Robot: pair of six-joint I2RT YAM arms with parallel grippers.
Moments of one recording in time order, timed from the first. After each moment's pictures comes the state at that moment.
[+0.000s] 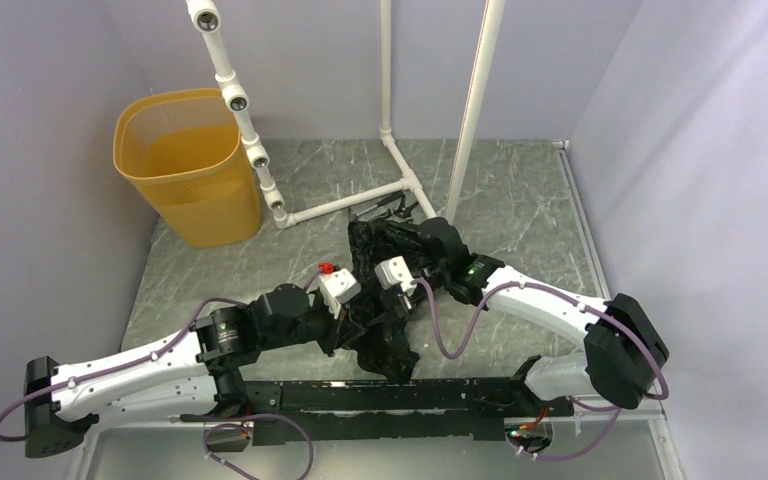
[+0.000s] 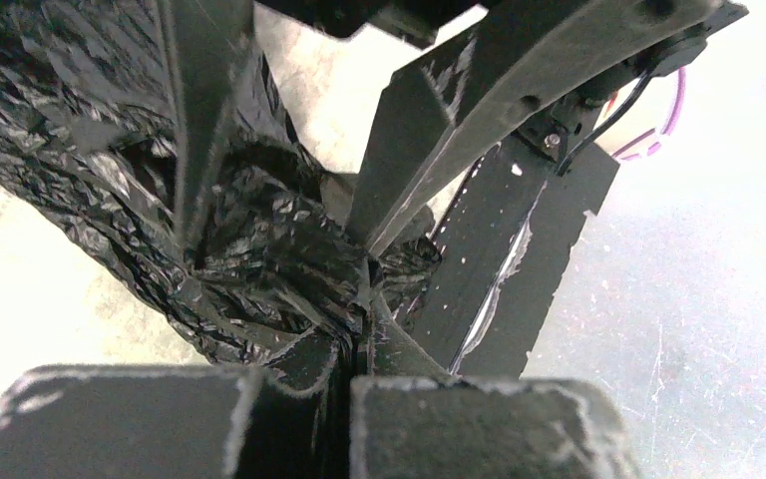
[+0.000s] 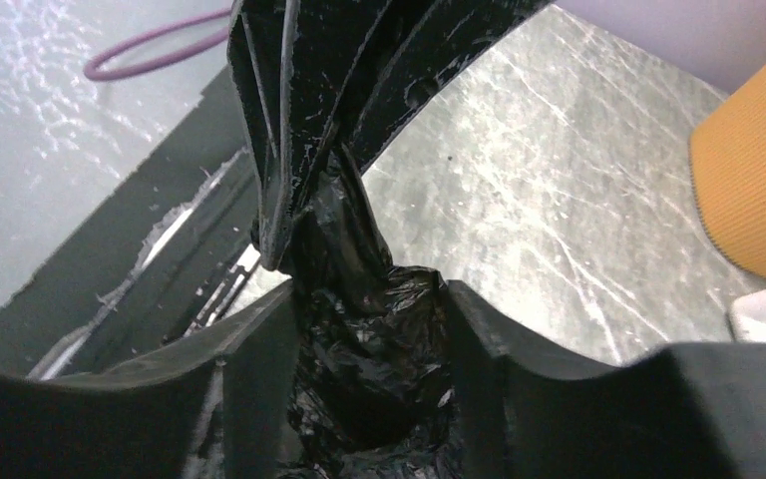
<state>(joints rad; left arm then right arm) -1.16 0.77 0.63 -0.30 0.01 -0.34 0.78 1.32 0.80 0.00 -1.13 -0.72</state>
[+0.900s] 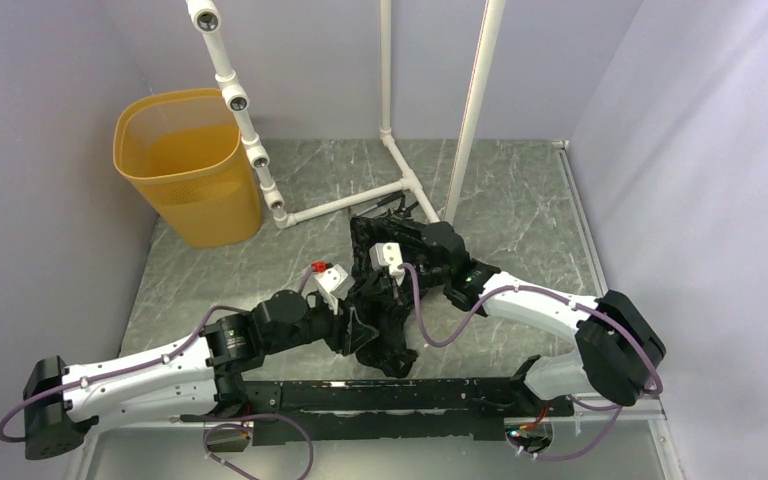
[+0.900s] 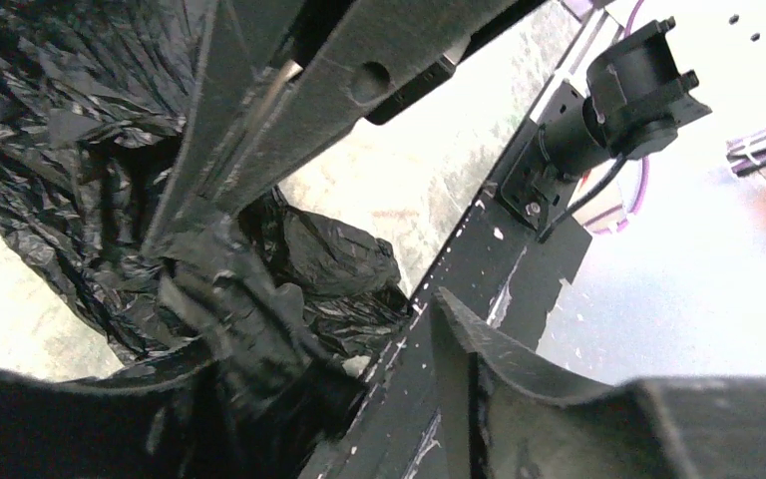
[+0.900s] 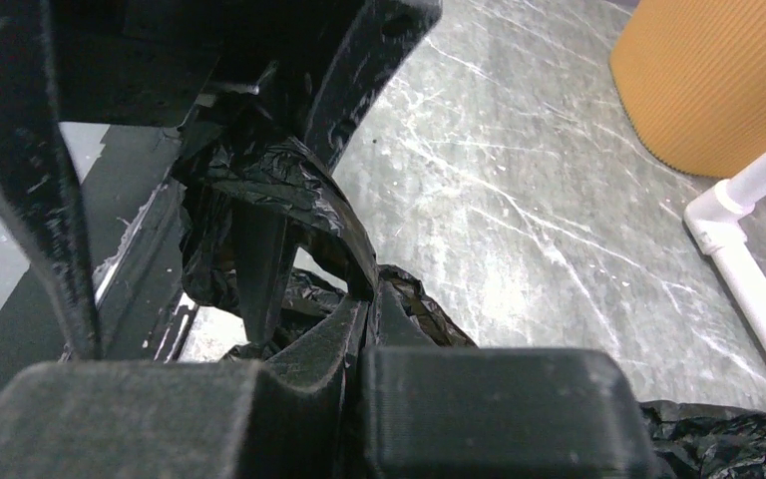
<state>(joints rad) -1.15 0.77 0.51 -0.06 -0.02 -0.45 0.79 1.34 0.72 0.32 -0.93 -0.38</state>
